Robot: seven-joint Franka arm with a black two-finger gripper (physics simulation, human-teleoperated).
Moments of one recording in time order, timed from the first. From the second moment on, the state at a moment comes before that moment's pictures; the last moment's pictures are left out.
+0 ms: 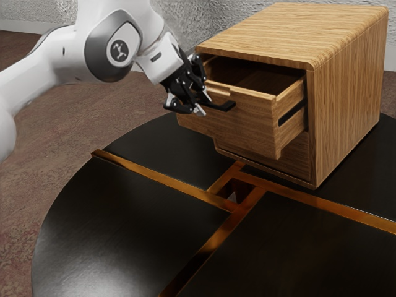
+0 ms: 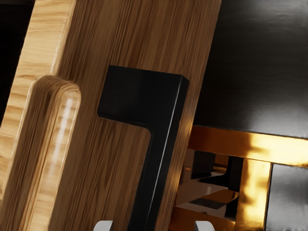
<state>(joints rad) -0.12 0.17 0.18 -1.36 -0.16 1.96 1.51</state>
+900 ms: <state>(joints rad) -0.15 -0.10 0.18 -1.67 -0.08 2.01 1.45</state>
